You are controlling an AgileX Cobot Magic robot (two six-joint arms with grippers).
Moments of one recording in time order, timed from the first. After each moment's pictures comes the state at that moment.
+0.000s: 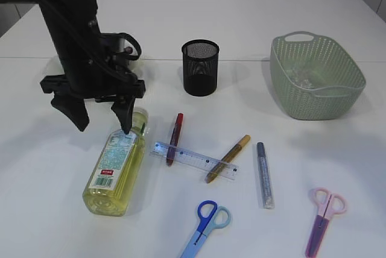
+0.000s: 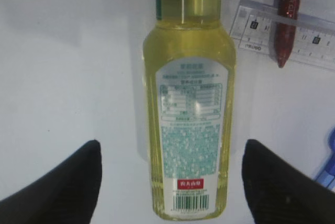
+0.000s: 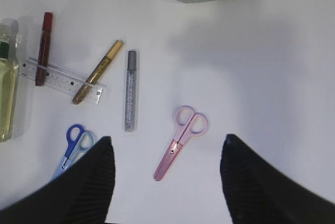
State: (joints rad) left arm -0.45 2.00 -1.59 -0.05 1.22 -0.34; right arm -0.04 1.20 -1.27 0.20 1.25 0.04
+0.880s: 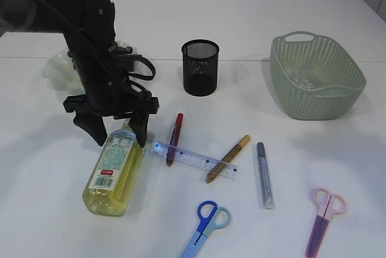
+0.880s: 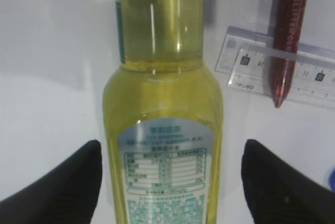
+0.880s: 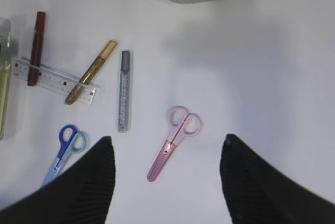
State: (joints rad) left arm -0.45 2.11 -1.59 -0.10 1.11 -0.31; right arm -0.04 1.20 -1.27 0.18 1.25 0.04
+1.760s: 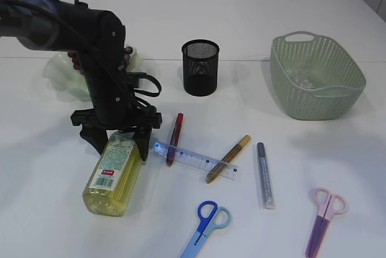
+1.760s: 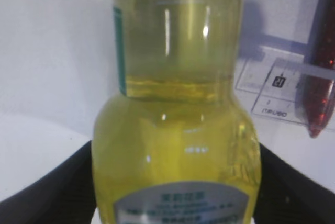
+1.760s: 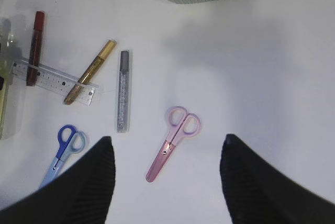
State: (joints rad) left arm -0.45 2.21 -1.61 -0.11 1.10 -0.31; right arm -0.04 1.20 -1.27 0.18 1.25 0.04
